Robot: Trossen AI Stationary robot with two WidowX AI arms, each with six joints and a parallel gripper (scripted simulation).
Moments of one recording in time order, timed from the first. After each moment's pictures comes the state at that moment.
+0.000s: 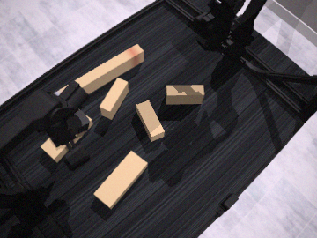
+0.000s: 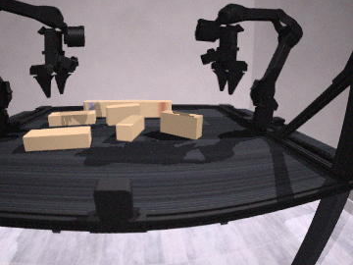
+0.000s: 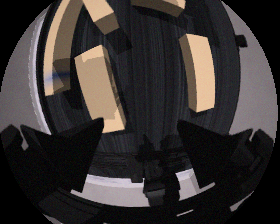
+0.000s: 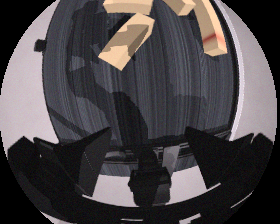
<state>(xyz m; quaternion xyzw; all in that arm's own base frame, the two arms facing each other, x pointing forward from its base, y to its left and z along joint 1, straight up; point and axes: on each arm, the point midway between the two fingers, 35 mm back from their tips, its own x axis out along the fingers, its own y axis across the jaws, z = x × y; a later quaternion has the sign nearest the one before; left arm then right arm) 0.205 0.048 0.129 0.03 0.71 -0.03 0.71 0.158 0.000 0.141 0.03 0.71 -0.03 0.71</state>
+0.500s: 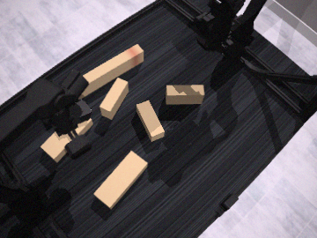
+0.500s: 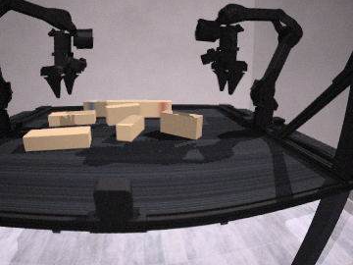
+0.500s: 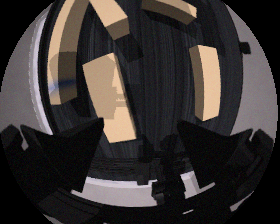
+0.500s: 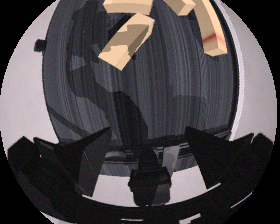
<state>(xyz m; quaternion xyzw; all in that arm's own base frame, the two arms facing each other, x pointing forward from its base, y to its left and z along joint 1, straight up) 0.228 0.071 0.124 0.03 0.71 -0.03 0.71 0.158 0.000 0.141 0.03 0.71 -0.03 0.71</state>
